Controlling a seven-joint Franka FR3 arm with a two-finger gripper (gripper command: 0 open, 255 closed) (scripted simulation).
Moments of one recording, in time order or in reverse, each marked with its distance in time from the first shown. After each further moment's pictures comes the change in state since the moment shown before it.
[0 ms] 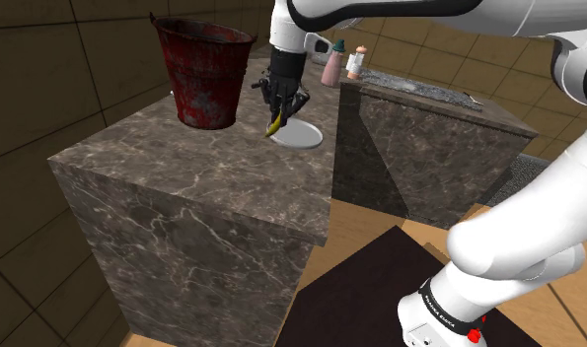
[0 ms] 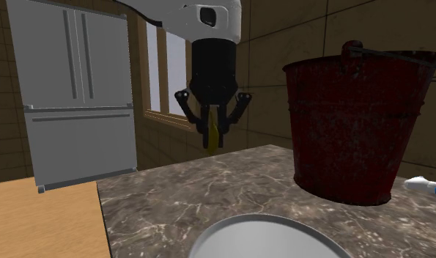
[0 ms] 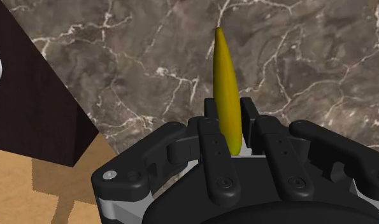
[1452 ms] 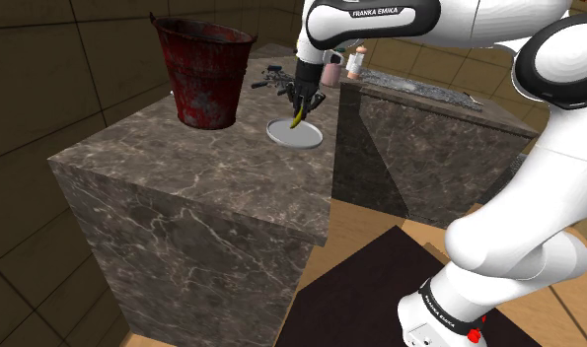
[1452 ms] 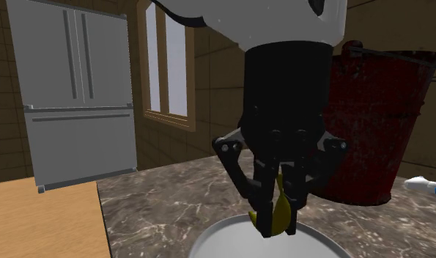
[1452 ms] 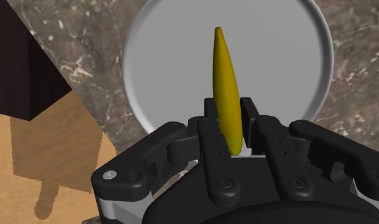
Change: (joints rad) arm -0.093 0.231 -0.119 0.099 -0.175 0.065 -0.175
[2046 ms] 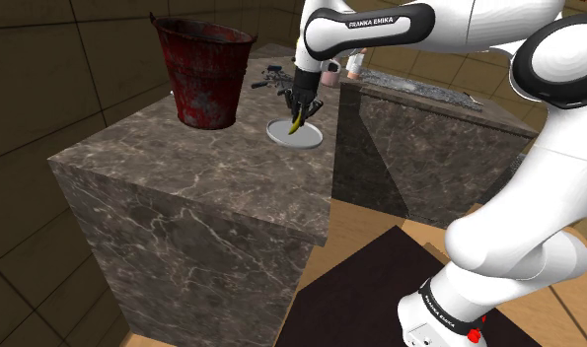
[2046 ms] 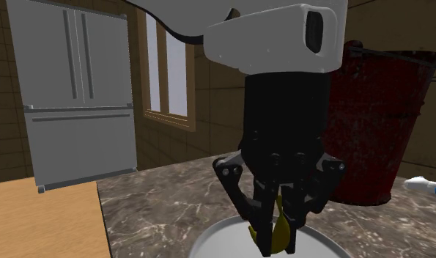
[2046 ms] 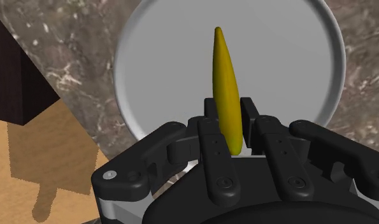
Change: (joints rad) arm 0.002 0.013 -0.004 -0.042 -0.012 0.051 0.010
